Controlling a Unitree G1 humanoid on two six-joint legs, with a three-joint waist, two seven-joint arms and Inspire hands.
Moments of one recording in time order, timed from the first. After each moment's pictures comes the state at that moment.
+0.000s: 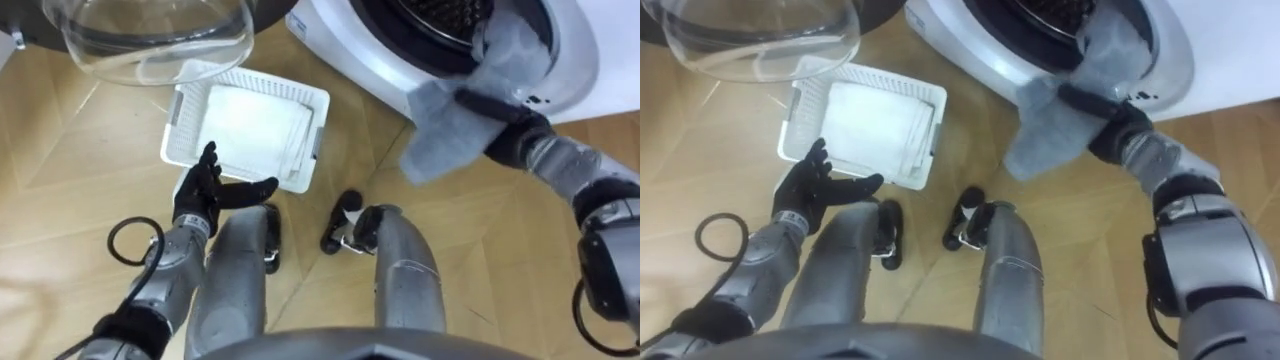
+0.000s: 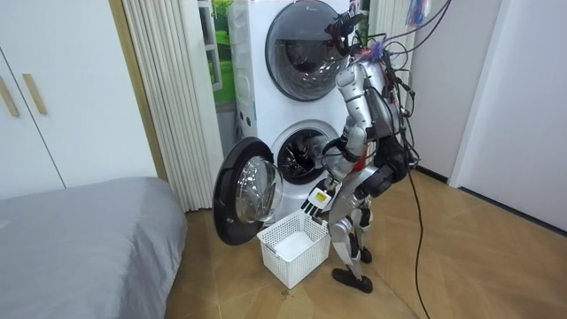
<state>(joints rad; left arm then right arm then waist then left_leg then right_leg) 0.05 0.25 -0.25 0.57 -0.51 -0.09 0.11 -0.61 -0.48 0.15 1.17 0.95 0.29 0.12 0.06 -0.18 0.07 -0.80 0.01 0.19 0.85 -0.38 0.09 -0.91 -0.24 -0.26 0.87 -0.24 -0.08</state>
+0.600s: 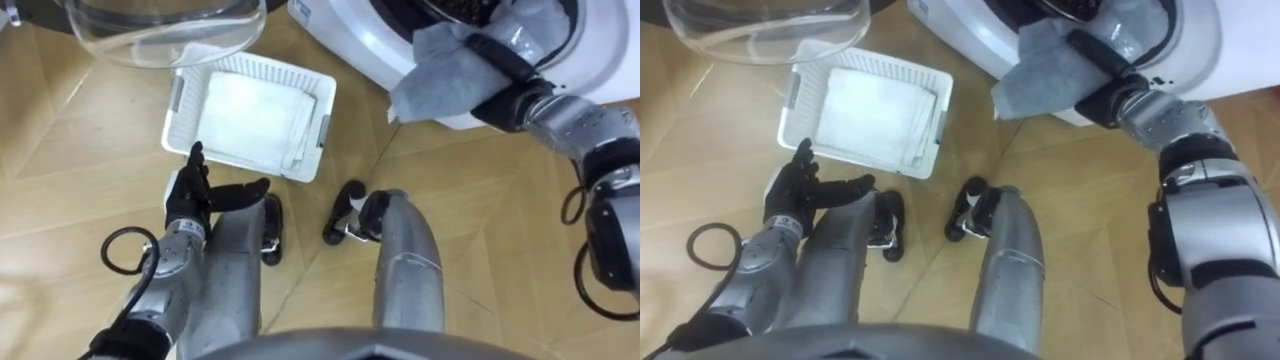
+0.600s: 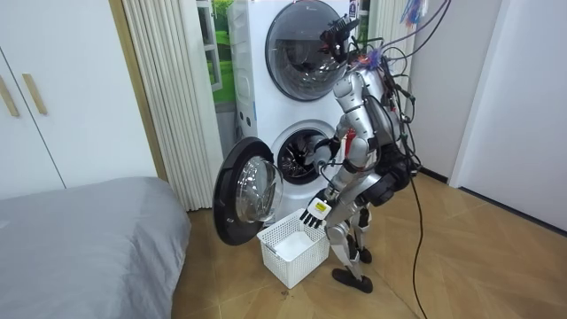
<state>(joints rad) 0.06 0.25 -0.24 0.53 -0.43 -0.06 0.16 -0.70 -0.51 0.13 1.19 1.26 0.38 0.02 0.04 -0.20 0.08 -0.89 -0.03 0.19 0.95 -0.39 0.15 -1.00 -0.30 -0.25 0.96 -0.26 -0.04</state>
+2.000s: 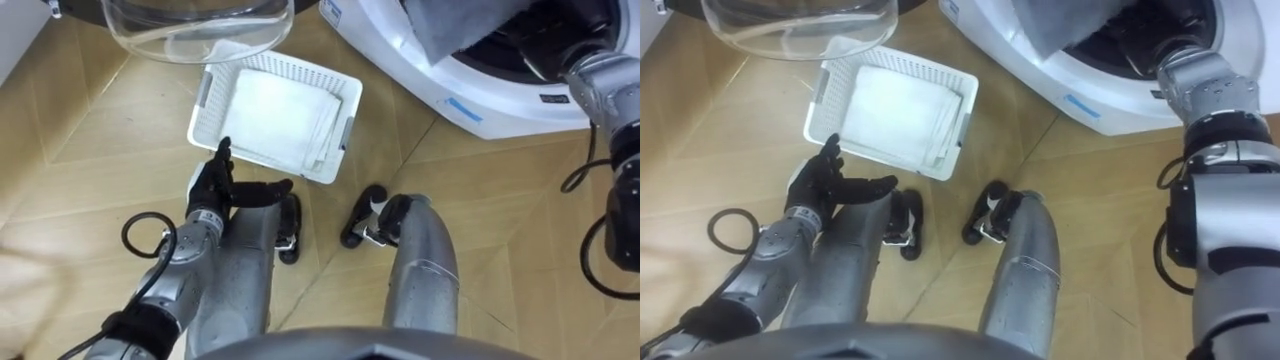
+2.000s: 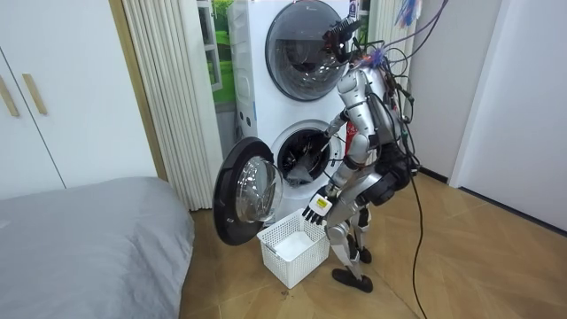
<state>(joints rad) 0.02 0.24 -0.32 0.53 -0.43 -0.01 0.14 -0.76 -0.55 -0.01 1.16 1.46 0.21 -0.04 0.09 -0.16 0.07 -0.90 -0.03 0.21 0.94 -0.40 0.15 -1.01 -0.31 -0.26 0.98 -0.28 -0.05</state>
